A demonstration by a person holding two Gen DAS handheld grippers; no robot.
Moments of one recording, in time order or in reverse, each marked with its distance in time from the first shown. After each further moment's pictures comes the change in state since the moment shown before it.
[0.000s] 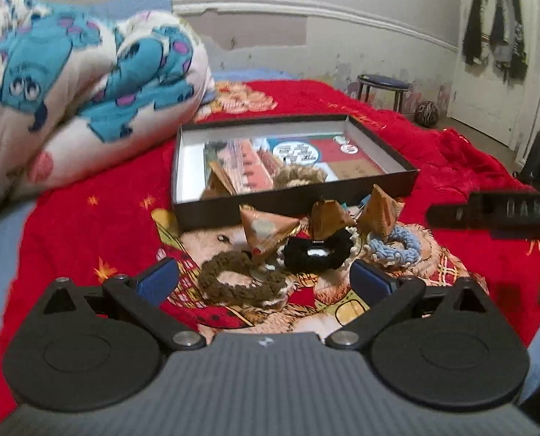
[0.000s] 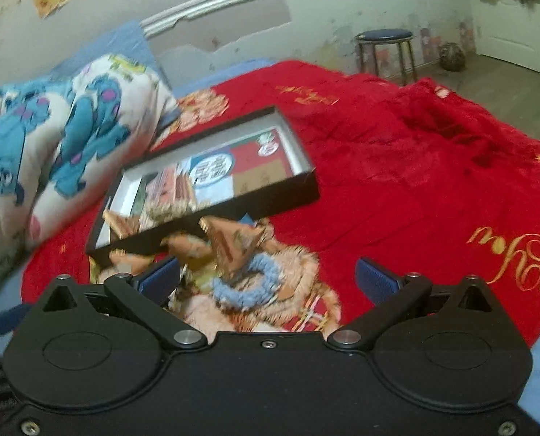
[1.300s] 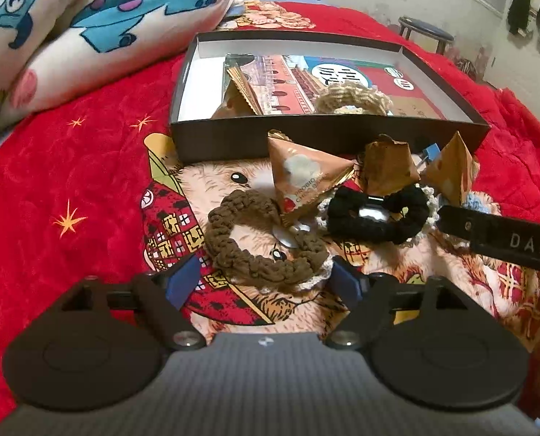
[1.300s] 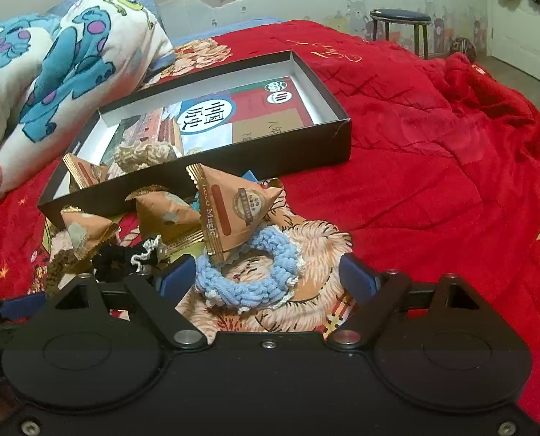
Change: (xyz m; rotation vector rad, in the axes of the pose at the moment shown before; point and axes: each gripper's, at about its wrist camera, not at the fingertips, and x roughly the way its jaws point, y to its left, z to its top) left arm 0.077 0.013 -0.006 -0.069 0.237 0.063; right arm 0.078 0.015 -0.012 -0.079 0.089 -0.069
